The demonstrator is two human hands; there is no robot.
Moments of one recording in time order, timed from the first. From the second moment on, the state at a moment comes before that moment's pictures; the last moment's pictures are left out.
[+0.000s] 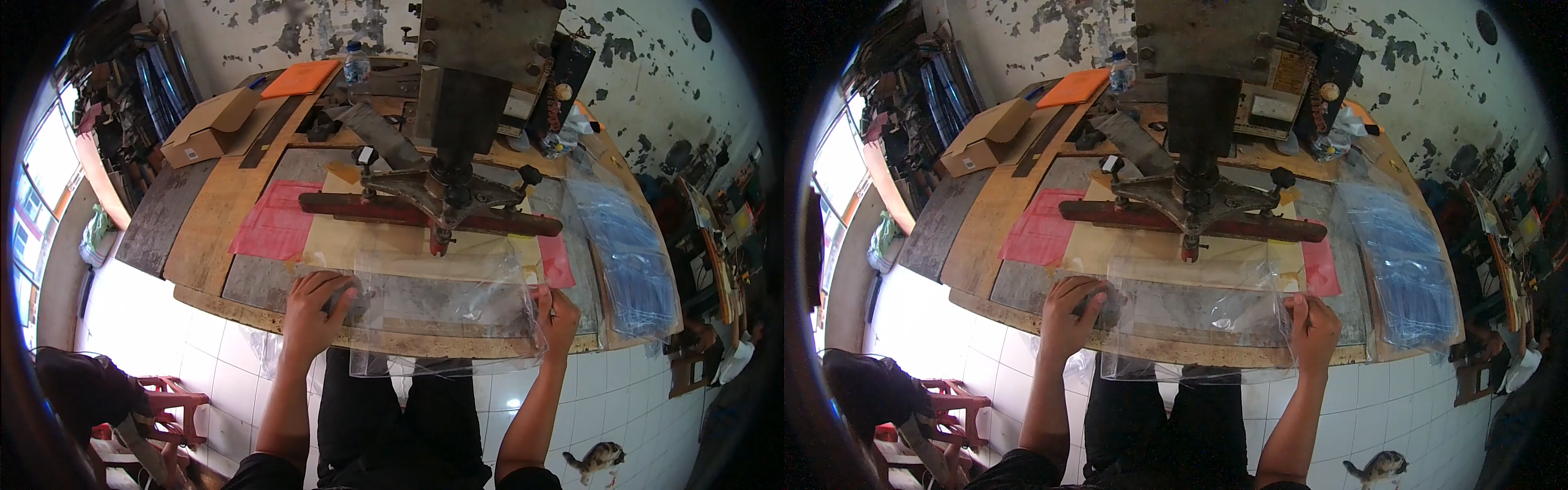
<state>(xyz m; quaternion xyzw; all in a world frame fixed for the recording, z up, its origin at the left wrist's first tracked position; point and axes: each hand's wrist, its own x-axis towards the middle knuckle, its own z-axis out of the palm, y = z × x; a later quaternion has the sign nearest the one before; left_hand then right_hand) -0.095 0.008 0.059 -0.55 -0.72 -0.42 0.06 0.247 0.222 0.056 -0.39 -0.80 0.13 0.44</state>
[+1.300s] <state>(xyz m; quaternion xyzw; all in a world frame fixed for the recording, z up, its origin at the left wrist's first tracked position) -0.090 -0.015 0.071 -0.43 -0.64 -0.59 -0.26 0.256 0.193 0.045 -0.31 -0.63 0.46 0.54</state>
